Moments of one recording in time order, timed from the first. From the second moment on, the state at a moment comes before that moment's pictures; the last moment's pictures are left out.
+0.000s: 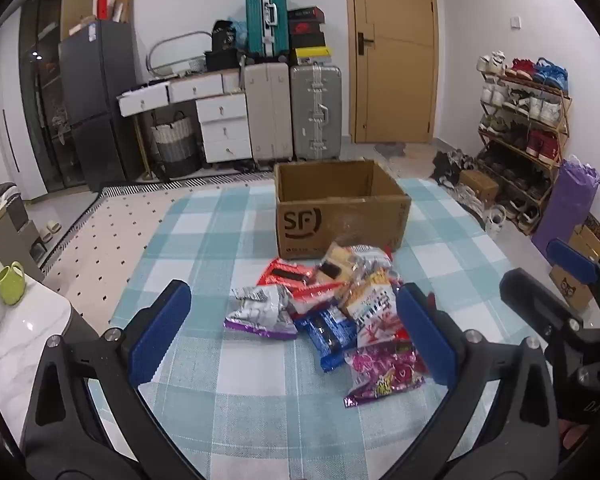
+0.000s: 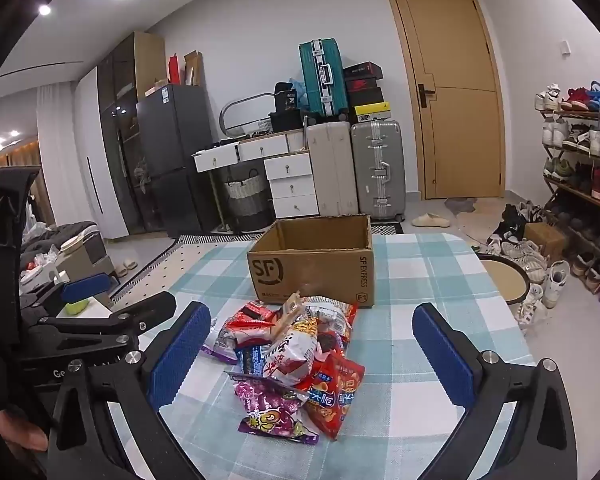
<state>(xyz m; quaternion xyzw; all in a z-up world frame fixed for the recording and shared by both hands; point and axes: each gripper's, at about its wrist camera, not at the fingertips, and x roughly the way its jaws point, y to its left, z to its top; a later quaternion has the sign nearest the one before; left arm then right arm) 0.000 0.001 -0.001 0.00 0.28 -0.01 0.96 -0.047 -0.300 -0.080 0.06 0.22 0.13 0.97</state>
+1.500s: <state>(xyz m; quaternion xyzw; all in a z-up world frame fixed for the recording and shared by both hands) -0.012 0.015 0.005 -0.02 0.28 -0.01 0.96 -0.055 -0.292 -0.079 0.05 0.23 0.15 0.96</state>
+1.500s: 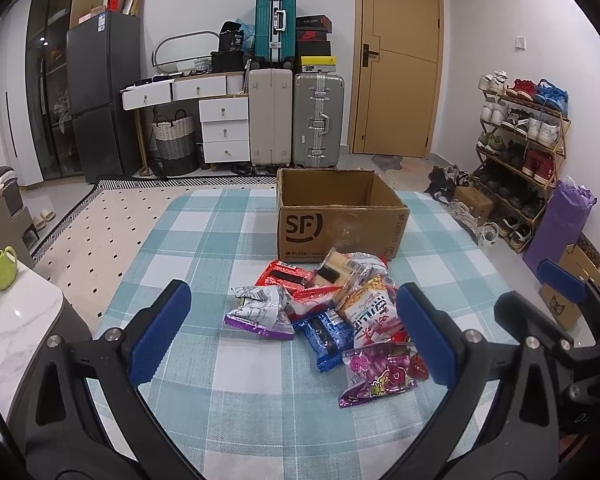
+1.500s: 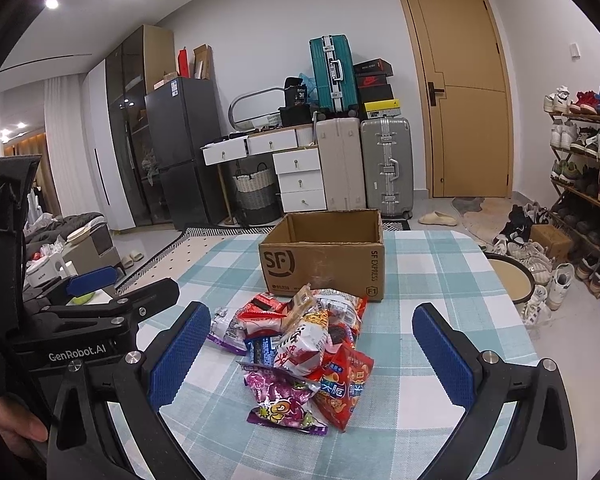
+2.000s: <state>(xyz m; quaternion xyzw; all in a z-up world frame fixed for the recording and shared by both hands) -0.014 0.017 -0.003 -0.02 0.28 -0.01 0.96 -0.059 -0.290 -0.081 0.05 0.23 0.15 0.96</state>
